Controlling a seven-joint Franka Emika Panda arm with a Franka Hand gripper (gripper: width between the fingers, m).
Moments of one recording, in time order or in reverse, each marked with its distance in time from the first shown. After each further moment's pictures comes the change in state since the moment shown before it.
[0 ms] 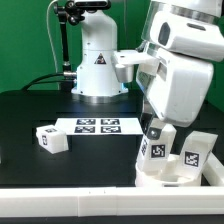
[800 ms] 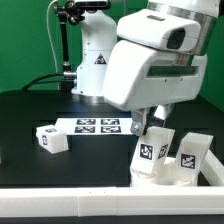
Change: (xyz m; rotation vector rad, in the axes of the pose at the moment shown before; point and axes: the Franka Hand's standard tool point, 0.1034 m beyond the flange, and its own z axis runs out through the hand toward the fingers) arm -0.001 -0.001 0.001 0.004 0.005 0.815
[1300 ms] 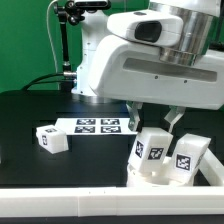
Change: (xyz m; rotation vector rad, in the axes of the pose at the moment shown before) arm 0.002 -0.003 -0.001 0.017 0.006 0.510
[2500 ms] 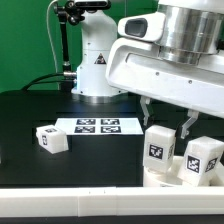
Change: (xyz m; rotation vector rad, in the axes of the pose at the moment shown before) arm 0.003 -0.024 -0.003 0.073 -0.024 0.862
